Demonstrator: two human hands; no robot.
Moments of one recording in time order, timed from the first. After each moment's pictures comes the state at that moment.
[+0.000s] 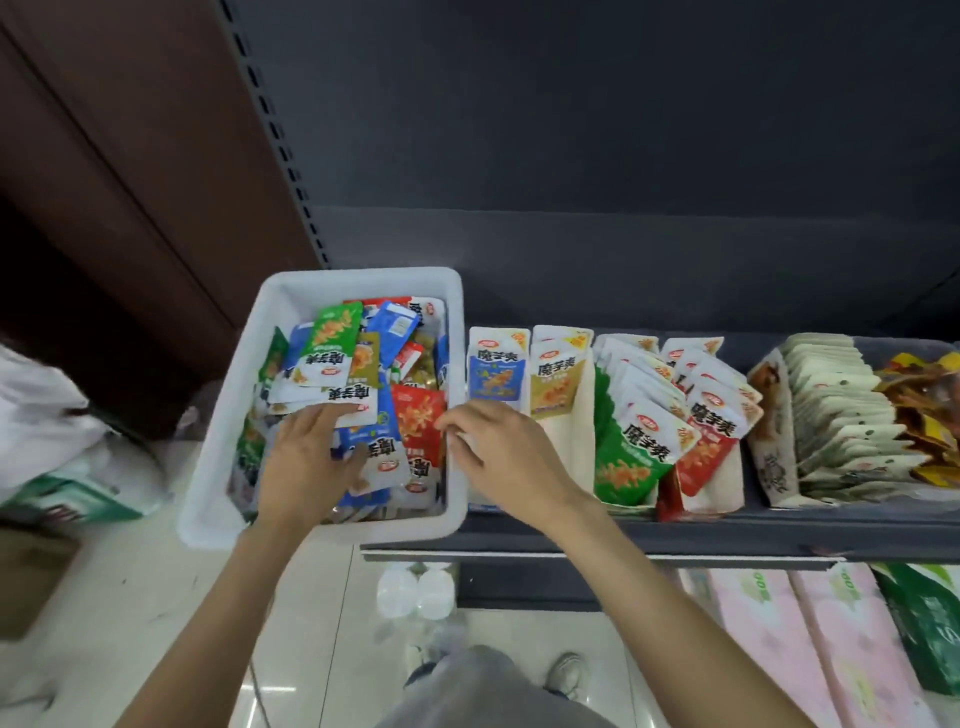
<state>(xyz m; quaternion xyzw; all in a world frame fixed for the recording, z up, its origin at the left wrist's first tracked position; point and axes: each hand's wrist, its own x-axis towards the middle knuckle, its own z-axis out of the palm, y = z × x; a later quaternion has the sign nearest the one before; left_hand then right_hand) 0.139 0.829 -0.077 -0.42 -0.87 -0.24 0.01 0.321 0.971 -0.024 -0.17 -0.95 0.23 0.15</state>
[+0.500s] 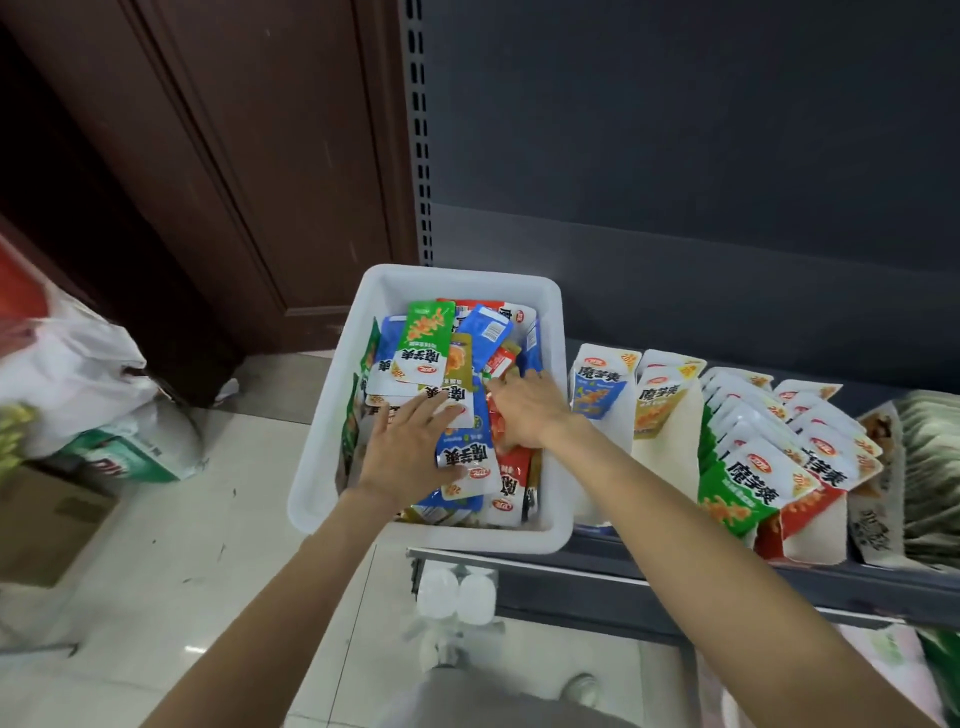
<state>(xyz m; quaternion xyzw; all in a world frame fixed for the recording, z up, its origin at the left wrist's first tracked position) 0.098 0.829 -0.090 -0.50 -0.86 -0.03 -0.11 0.181 0.984 -0.053 -0.18 -0.97 0.01 -0.18</state>
